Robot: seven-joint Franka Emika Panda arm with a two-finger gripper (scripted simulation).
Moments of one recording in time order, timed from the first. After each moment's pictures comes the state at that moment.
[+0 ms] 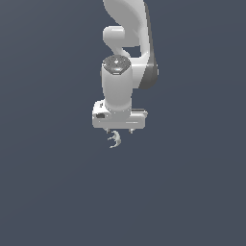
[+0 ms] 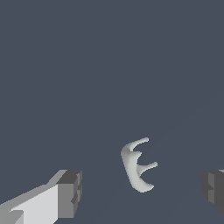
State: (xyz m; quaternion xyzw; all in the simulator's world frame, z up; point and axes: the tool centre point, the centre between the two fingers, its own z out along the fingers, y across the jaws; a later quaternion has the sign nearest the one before) arm -0.001 -0.015 0.171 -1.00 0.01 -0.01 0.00
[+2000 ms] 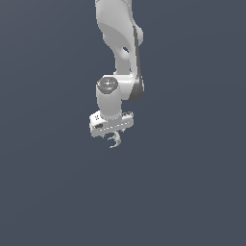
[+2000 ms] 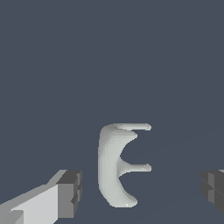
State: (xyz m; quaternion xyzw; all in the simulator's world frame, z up) arm -0.043 -0.049 0.086 -0.99 -0.16 0.00 0.00
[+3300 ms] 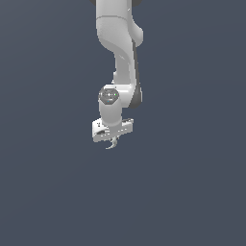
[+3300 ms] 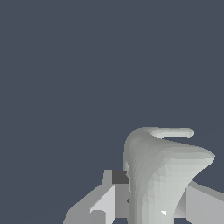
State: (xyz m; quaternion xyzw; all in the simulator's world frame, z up) arm -0.044 -0.049 0.041 -0.99 -0.17 0.00 0.00
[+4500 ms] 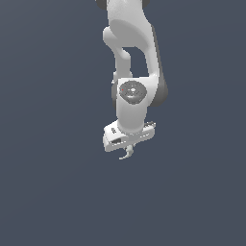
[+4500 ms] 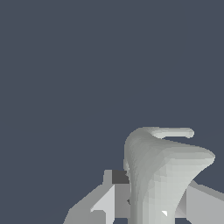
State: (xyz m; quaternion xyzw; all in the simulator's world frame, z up) arm 0.049 0.025 0.129 -0.99 -0.17 0.00 0.00
